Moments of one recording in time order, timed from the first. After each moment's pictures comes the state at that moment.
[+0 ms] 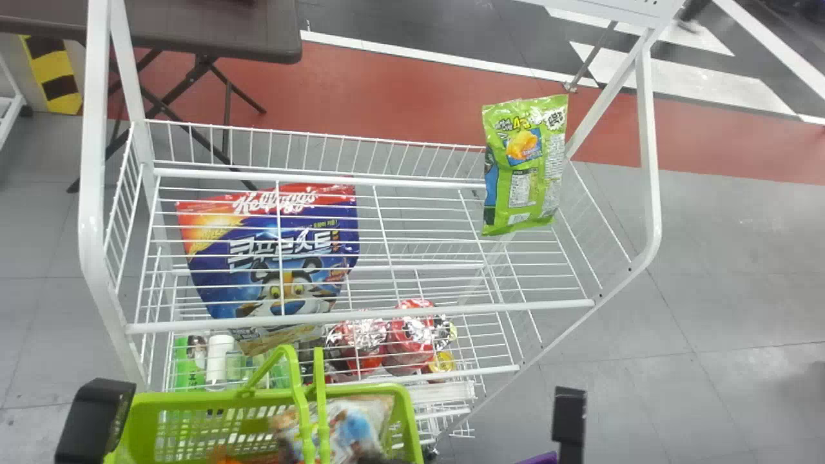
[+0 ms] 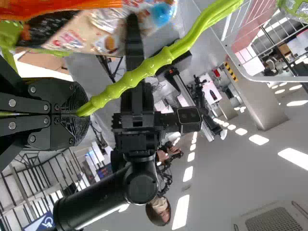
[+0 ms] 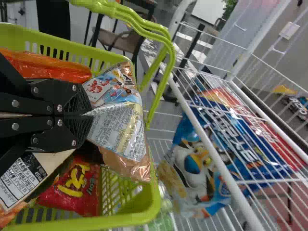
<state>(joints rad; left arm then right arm) 0.50 0.09 -0.17 -2.20 0.02 1.16 -1.45 0.79 0.00 -0.32 -2.36 -0.52 1.15 0.72</state>
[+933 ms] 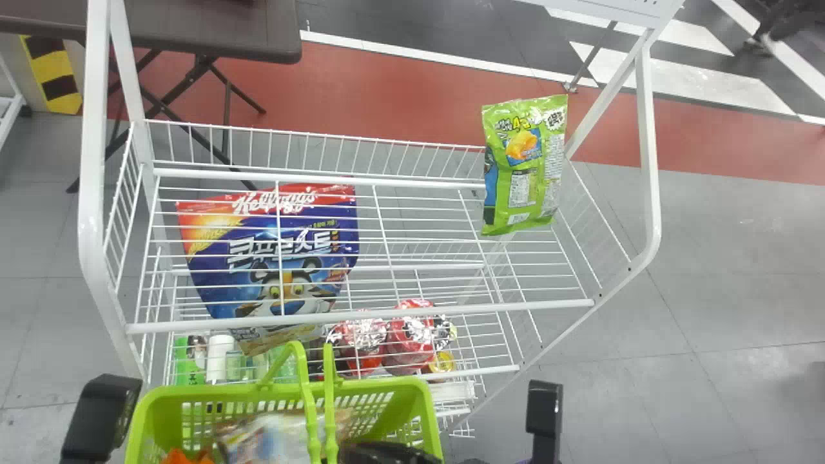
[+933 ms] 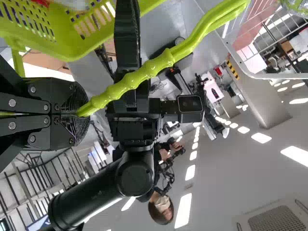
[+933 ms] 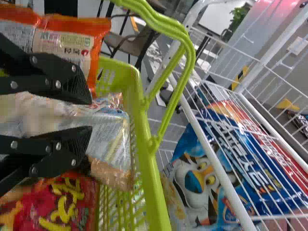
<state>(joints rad) 0.49 0.09 -0.18 -2.20 0.02 1.17 -1.46 0.76 0.00 -0.28 -2.29 -0.40 1.01 0.73</state>
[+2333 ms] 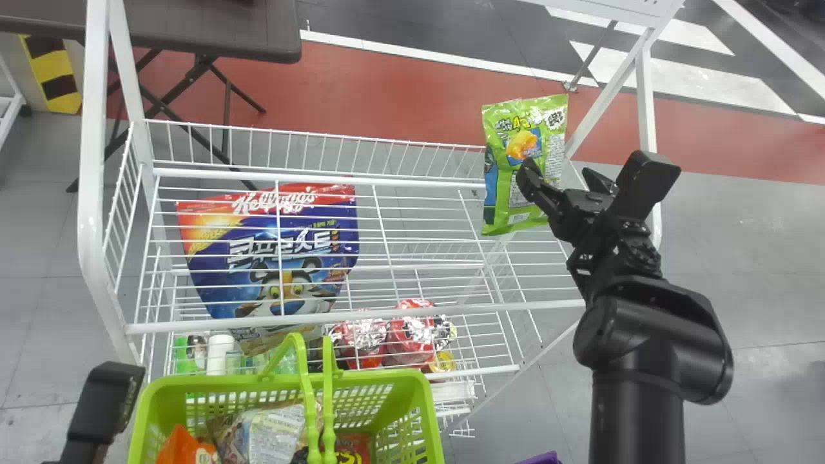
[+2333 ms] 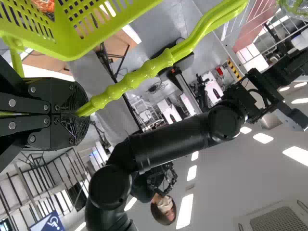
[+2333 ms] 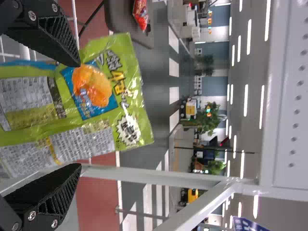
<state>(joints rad) 0.44 0.09 -0.18 -2.15 0.02 1.16 -1.47 -0.03 -0.03 -0.45 -1.73 0.06 0.36 0.27</state>
